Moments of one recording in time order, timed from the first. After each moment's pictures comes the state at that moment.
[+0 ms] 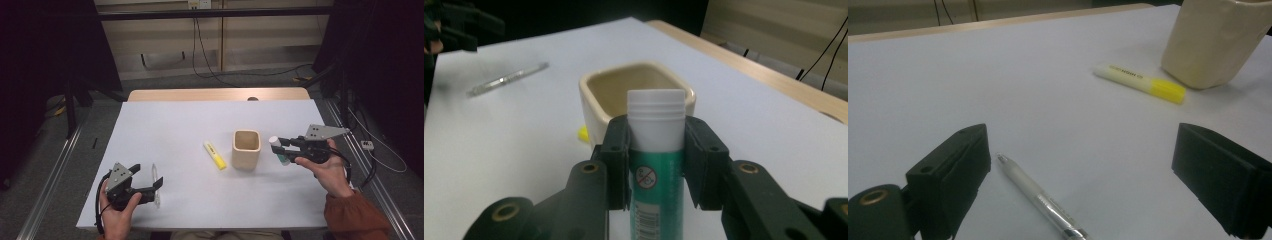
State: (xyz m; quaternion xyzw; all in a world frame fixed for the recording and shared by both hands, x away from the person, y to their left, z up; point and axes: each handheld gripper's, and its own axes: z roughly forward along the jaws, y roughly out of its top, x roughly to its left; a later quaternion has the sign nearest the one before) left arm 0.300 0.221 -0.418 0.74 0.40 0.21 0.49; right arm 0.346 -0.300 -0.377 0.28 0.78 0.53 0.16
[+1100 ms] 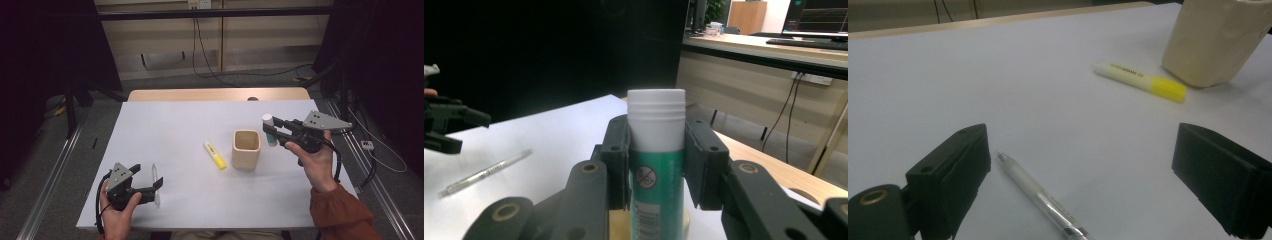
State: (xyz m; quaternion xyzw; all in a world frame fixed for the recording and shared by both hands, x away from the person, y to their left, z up) left arm 0.300 0.221 -0.419 0.75 0.40 0.21 0.49; right arm 0.353 -0.267 -0.337 0.29 0.70 0.61 0.24
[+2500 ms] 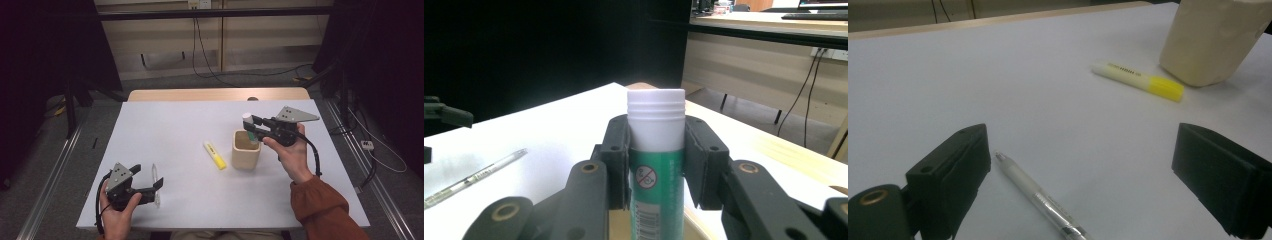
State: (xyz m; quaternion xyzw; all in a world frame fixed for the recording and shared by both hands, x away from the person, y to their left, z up) left arm 0.300 0.221 -0.419 0.75 0.40 0.21 0.49; right arm 0.388 -0.227 -0.361 0.31 0.72 0.59 0.21
